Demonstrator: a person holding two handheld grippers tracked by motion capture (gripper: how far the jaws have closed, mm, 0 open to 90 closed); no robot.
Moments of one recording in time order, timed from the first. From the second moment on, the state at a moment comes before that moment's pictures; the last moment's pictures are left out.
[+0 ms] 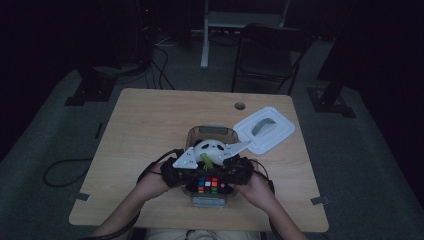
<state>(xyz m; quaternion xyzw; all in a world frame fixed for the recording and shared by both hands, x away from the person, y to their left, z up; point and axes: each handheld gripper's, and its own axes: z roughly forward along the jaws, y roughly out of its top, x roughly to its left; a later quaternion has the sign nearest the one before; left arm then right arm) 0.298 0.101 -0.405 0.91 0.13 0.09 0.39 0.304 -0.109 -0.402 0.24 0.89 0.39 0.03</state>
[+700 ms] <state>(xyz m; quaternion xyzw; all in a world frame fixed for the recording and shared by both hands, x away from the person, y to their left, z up) 0.293 0.112 -0.380 0.89 0.14 0.06 0.44 0.300 -0.123 -0.384 0.25 0.87 0.43 0.02</state>
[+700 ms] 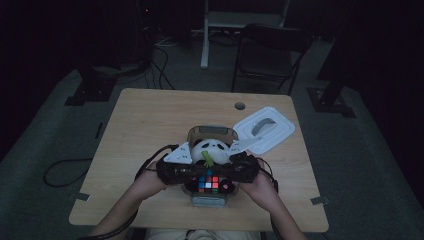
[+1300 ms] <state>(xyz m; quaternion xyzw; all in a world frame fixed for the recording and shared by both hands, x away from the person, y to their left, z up) 0.288 0.101 -0.394 0.90 0.10 0.01 0.42 0.290 -0.121 -0.393 0.23 0.87 0.43 -0.01</state>
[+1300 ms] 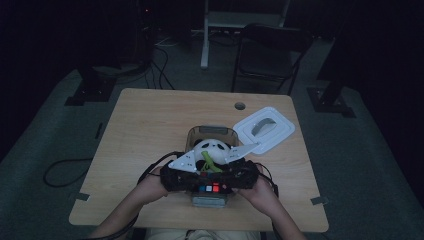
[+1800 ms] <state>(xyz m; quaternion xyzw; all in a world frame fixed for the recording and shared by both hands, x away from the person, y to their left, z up) 0.292 0.095 -0.400 0.91 0.09 0.00 0.40 0.297 -0.121 -0.402 0.24 0.88 0.41 -0.04</state>
